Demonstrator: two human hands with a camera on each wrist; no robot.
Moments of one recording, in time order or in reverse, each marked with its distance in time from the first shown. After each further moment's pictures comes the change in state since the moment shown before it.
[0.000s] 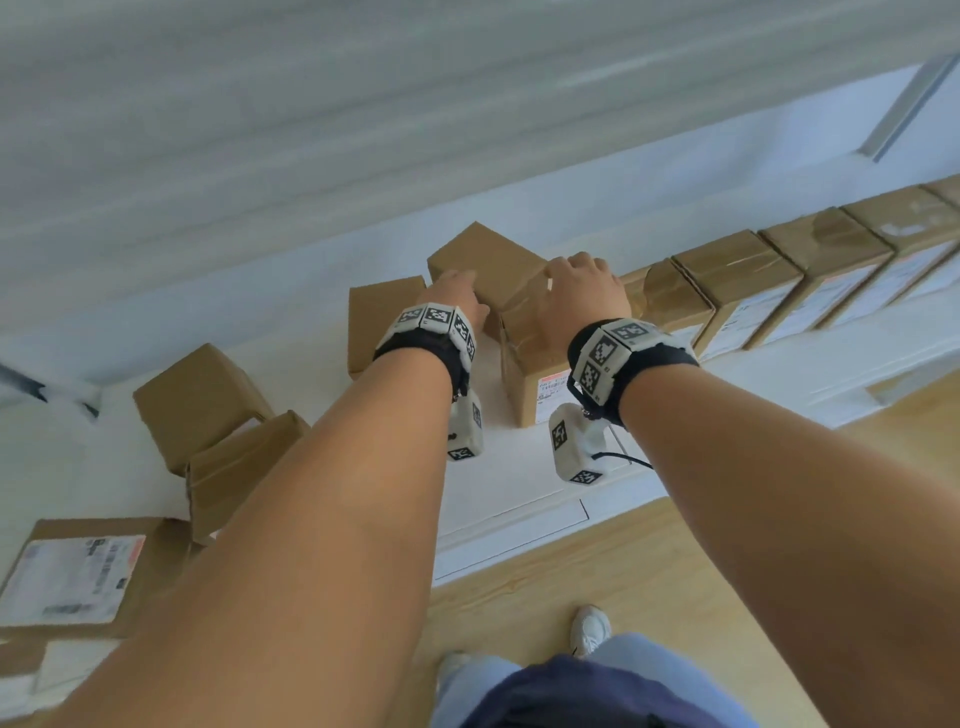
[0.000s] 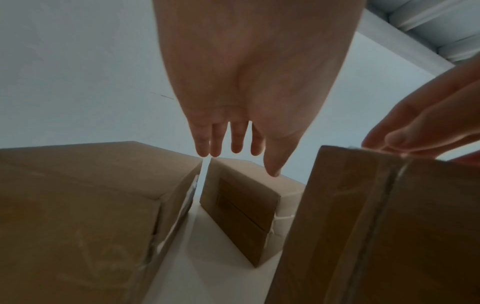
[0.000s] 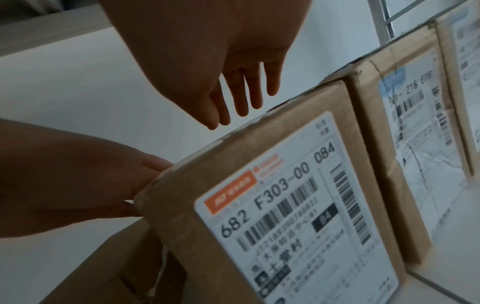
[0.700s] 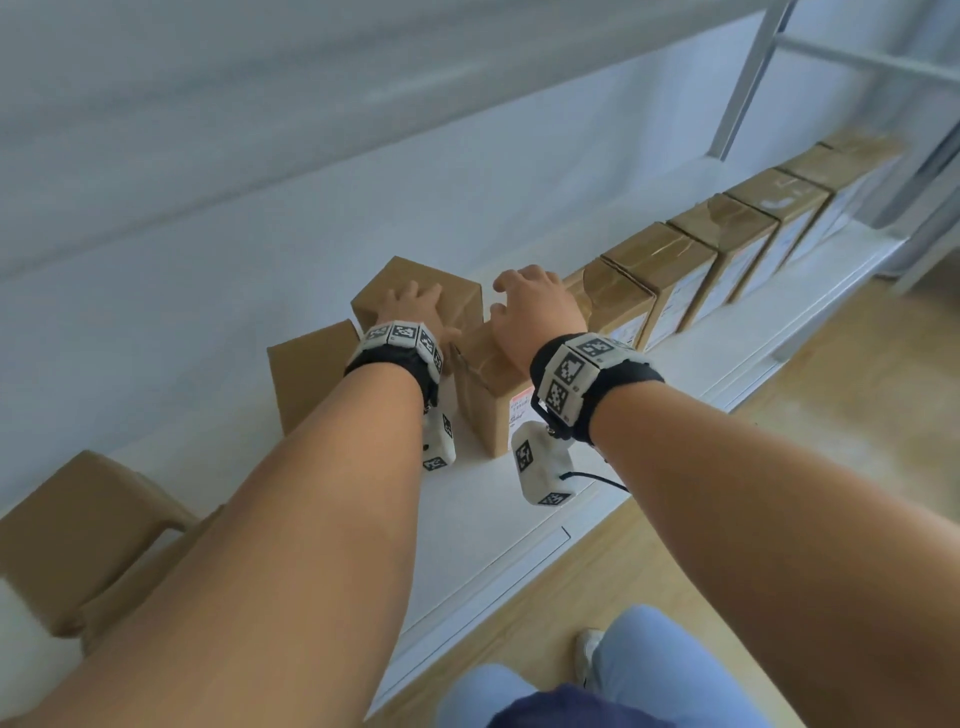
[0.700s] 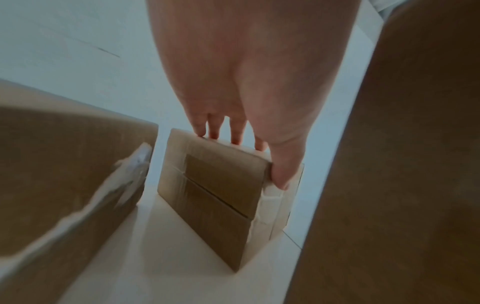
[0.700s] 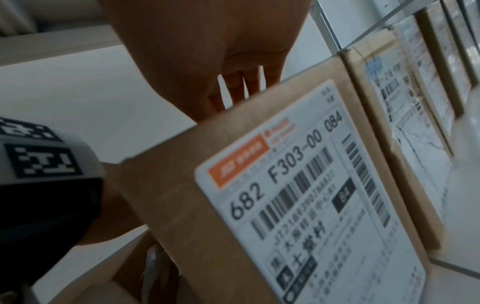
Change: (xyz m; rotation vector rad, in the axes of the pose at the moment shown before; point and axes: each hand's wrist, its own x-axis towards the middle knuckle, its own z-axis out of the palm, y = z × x) left_hand 0.069 0.002 0.027 0.236 -0.040 0.265; right_hand -0.006 -0.006 0.007 0.039 0.061 0.130
